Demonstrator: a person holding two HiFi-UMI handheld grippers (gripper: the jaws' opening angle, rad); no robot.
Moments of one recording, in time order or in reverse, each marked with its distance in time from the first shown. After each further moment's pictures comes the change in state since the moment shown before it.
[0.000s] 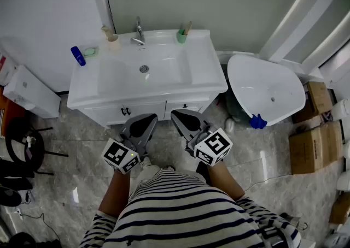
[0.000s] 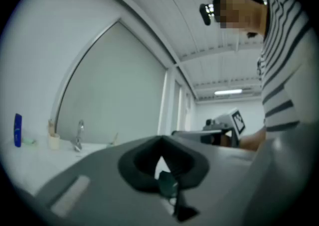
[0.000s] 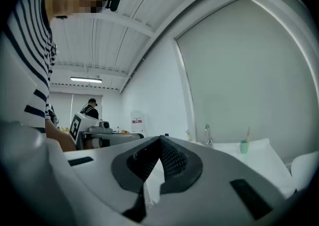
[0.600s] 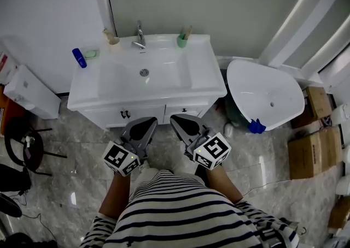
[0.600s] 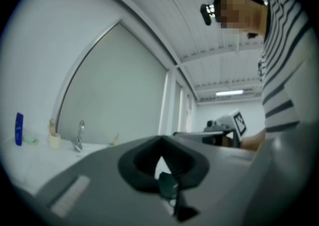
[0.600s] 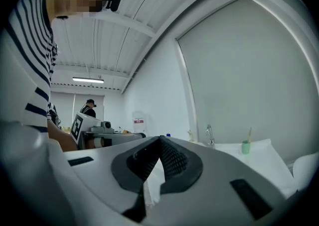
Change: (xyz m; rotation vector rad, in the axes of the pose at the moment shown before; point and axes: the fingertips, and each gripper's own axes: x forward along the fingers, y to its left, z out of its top) left arm -0.002 -0.002 -0.001 -0.007 -0.012 0.014; right arm -0.003 0.004 -0.003 0.003 -0.006 0.019
